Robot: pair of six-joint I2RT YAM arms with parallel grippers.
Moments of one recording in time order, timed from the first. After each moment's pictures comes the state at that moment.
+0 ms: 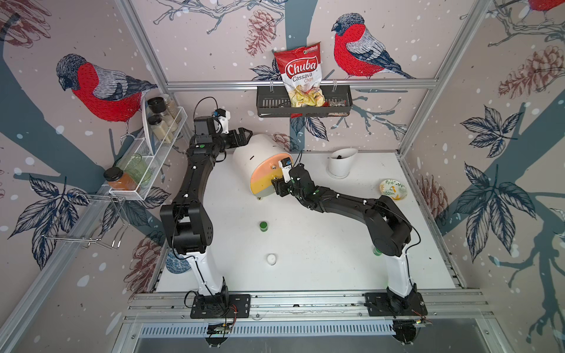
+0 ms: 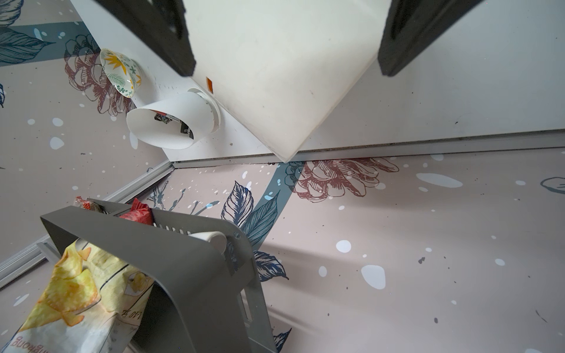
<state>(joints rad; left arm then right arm) 0.07 1.89 1.85 -0.39 0.60 -0.24 0.84 2.07 1.51 0.14 0.07 0.20</state>
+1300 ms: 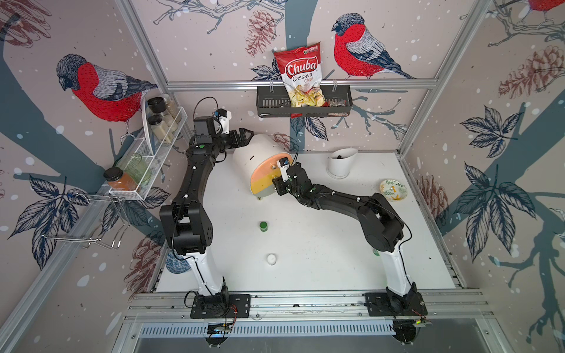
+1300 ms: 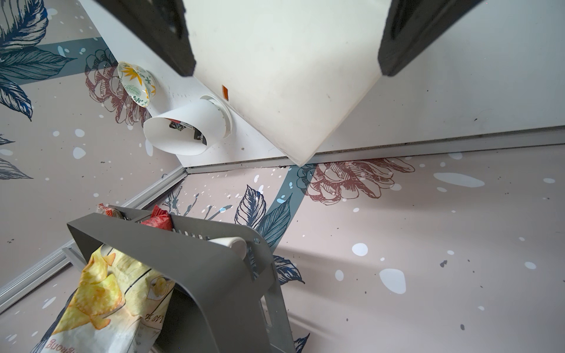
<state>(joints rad) 0.07 1.88 1.84 -0.39 0.65 -0.24 0.83 2.14 1.58 0.12 0.05 0.20</state>
